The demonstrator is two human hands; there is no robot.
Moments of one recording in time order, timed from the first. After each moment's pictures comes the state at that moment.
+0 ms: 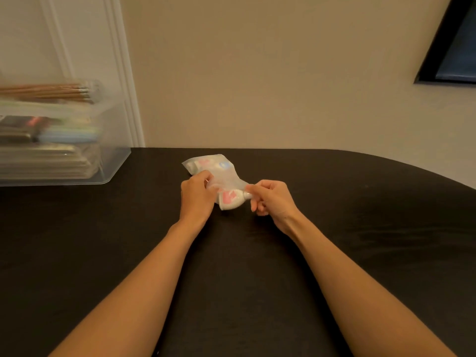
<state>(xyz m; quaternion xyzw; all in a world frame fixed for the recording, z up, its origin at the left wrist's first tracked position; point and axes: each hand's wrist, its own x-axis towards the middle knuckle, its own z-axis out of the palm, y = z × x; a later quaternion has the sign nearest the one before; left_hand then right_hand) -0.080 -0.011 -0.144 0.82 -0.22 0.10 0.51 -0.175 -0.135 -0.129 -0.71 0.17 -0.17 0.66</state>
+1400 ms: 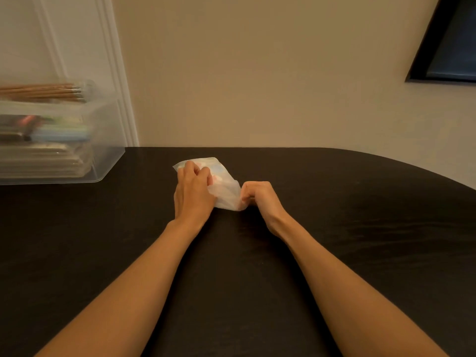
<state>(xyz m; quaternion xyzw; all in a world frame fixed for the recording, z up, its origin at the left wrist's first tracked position) -0.101 -0.013 -0.139 0.89 -0.27 0.22 0.30 -0.178 -0.128 -0.128 -0.77 0.17 -0.17 0.60</state>
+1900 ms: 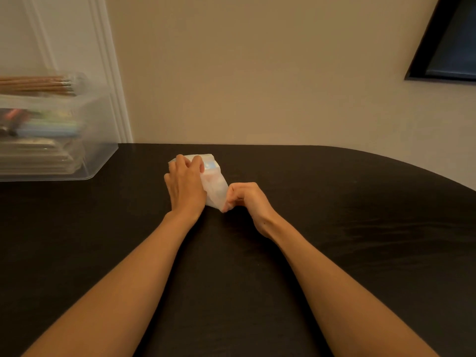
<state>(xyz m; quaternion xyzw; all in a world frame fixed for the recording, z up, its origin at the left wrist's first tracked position) -0.085 -0.024 -0.140 0.90 -0.22 0.23 0.29 -0.176 -0.119 -0.128 -0.78 0.10 -0.12 0.60</state>
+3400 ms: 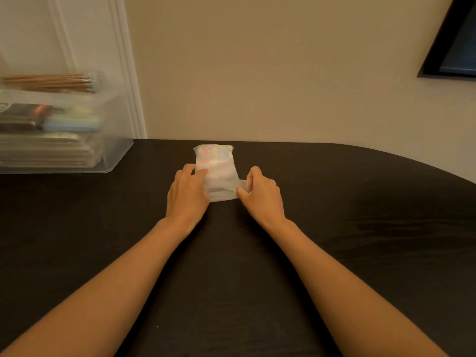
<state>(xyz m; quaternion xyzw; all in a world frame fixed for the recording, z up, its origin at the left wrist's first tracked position) -0.105 0.019 -0.141 0.91 -0.27 0.16 0.27 -0.173 -0.107 -0.140 -0.92 0.18 -0.25 0.26</state>
